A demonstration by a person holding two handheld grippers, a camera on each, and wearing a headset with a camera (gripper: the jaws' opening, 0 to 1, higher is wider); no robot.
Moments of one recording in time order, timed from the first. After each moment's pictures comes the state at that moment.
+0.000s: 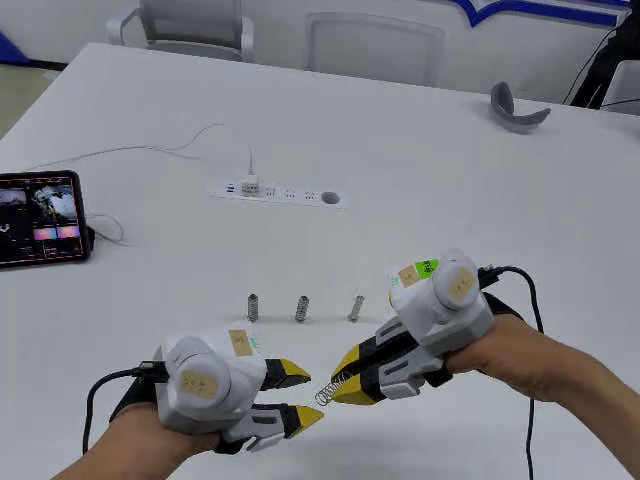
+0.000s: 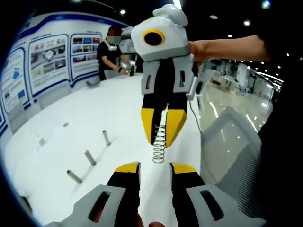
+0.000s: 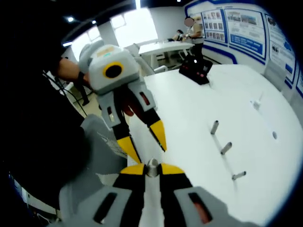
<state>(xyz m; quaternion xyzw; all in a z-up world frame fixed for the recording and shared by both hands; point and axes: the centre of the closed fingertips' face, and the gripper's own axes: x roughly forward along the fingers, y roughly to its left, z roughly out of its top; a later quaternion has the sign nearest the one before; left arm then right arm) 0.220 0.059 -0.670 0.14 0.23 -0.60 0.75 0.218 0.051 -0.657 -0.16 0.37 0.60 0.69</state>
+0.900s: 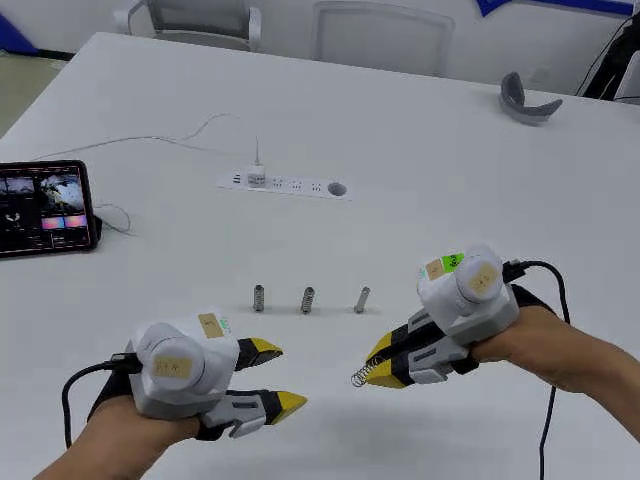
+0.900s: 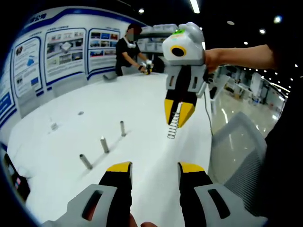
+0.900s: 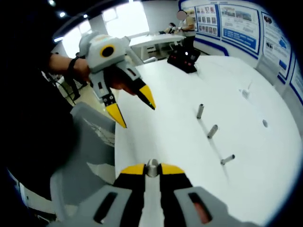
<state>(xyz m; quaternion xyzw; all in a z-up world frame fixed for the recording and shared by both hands) 0.241 0.091 -0.676 0.11 0.25 -0.55 0.79 0.234 0.013 -0.677 -0.20 0.40 0.56 0.70</state>
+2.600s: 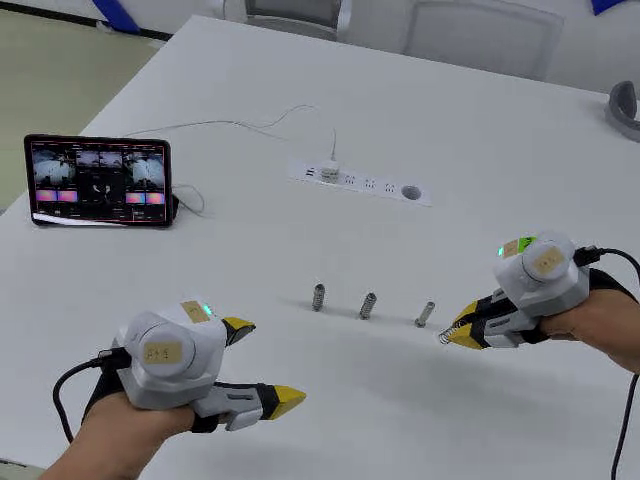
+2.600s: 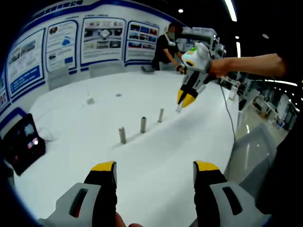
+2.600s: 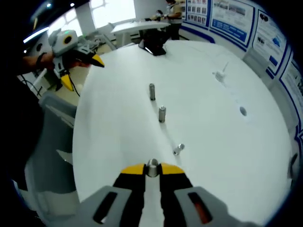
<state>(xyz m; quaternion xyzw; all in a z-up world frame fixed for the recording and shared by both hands) 0.267 0.167 -0.687 0.06 0.30 -0.41 0.86 0.343 -0.050 -0.716 -0.26 0.43 0.49 0.71</state>
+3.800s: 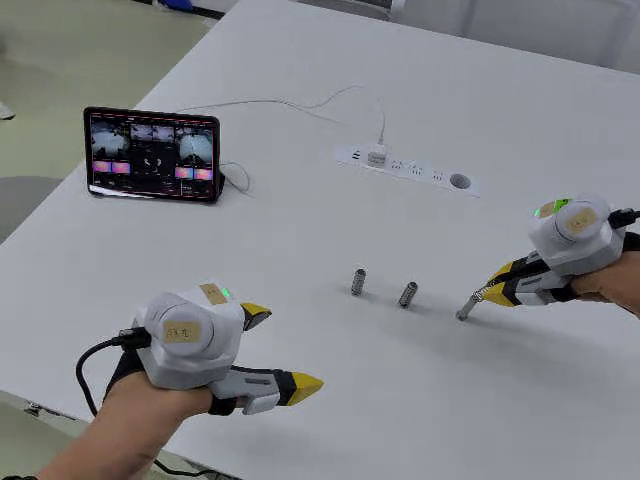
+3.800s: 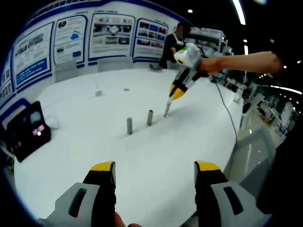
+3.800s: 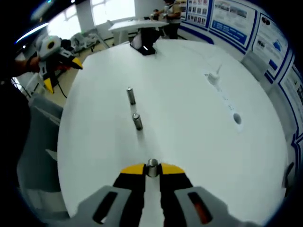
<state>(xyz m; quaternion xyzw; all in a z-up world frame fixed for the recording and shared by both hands) 0.258 0.190 -0.694 0.05 0.32 -0.38 0.87 0.389 -0.038 -0.726 -0.28 0.42 0.49 0.71</state>
